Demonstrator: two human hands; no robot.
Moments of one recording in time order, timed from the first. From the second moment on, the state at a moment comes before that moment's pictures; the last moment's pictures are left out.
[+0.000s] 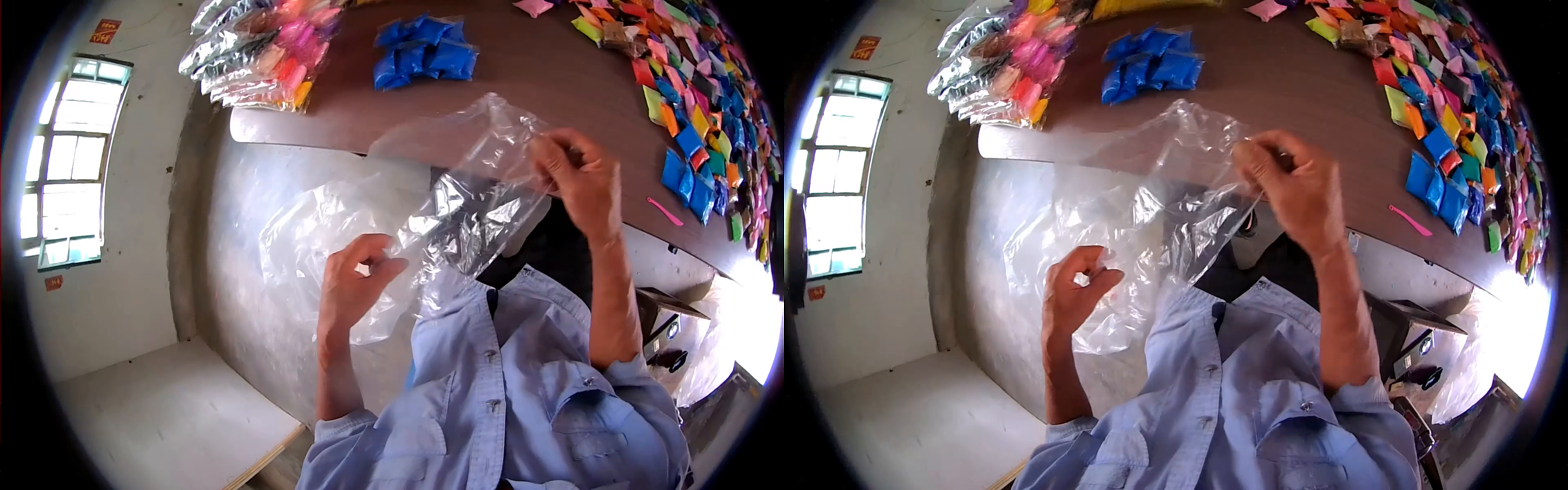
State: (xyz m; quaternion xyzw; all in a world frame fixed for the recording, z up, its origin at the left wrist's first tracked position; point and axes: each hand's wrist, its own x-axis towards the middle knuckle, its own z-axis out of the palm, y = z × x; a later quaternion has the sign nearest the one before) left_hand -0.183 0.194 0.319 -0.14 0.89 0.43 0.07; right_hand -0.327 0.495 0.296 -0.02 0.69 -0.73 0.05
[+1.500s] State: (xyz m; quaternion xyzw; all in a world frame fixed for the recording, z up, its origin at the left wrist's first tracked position) left_hand -0.305 0.347 0.300 0.06 0.85 0.53 -0.01; right_hand -0.303 0.601 0.282 -0.09 0.74 -0.67 -0.02
